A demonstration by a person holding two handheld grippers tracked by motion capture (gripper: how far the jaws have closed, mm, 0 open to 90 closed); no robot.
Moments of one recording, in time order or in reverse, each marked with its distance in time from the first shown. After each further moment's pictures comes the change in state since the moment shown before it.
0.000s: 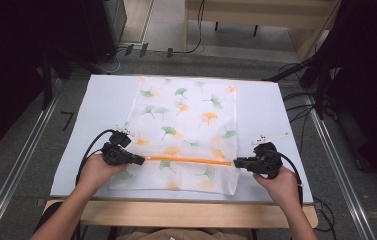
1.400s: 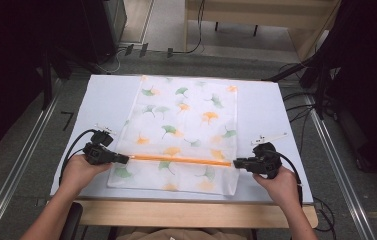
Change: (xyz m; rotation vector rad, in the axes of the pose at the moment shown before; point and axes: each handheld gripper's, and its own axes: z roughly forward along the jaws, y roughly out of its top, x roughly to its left) left arm 0.031 -0.023 -0.027 -0.017 0.026 -0.068; right arm -0.001 0.000 0.002 0.014 0.000 -0.002
